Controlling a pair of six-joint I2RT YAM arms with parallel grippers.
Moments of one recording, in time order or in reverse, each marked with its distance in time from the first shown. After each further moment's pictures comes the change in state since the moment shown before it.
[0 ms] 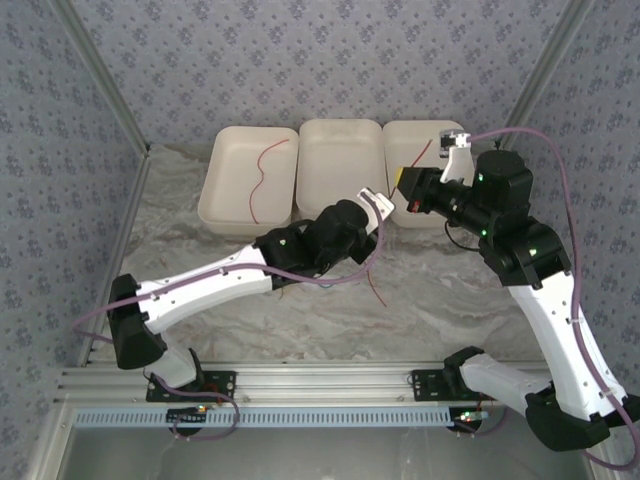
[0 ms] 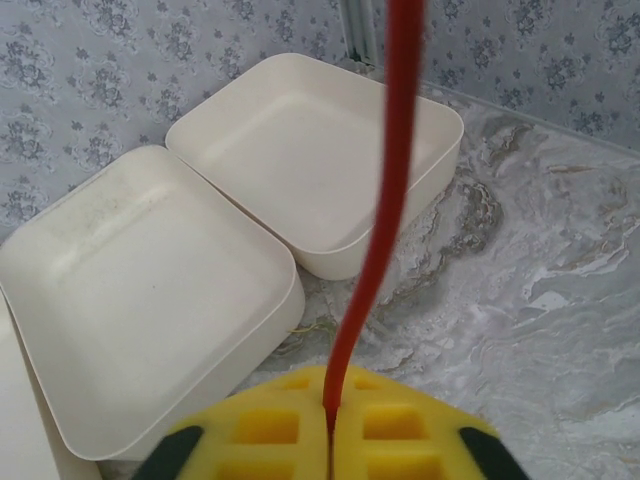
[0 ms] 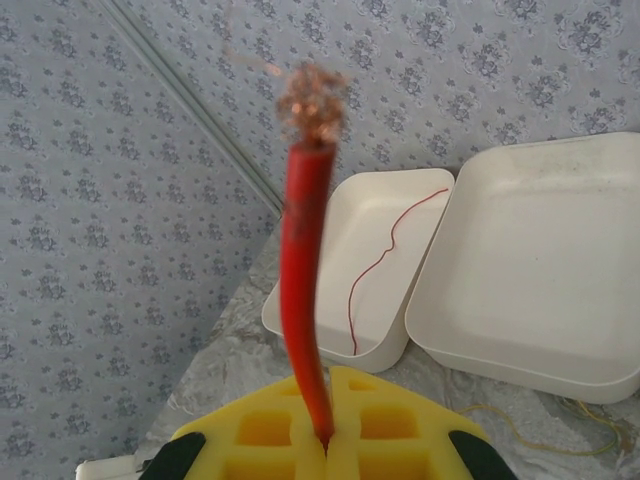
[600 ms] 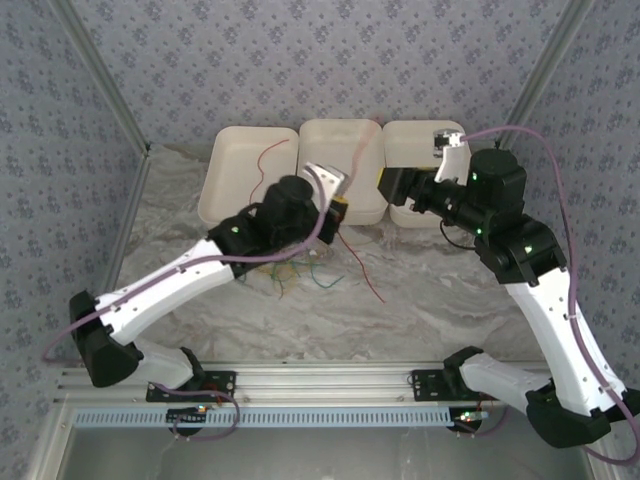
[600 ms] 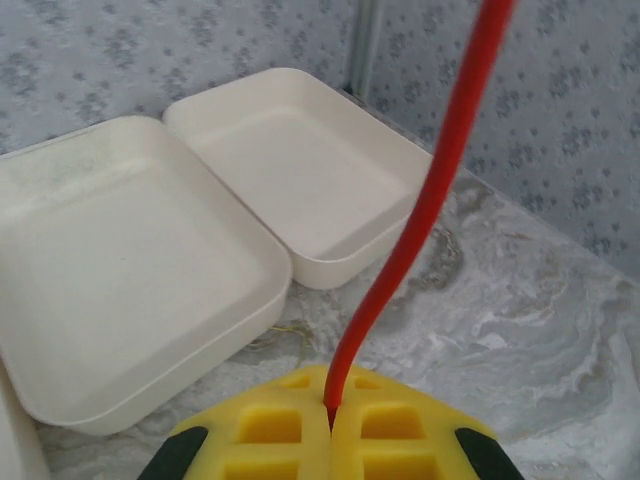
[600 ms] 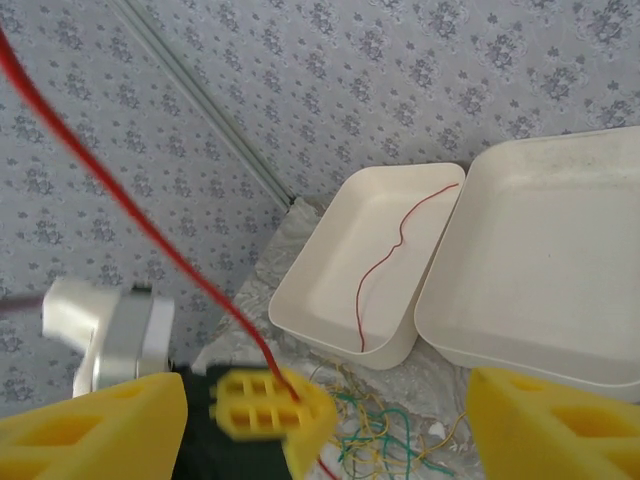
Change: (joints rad) left arm 0.243 -0.190 -0.130 0.038 0.294 -0.199; right arm 0.035 0.012 0.003 0.007 0.011 0.007
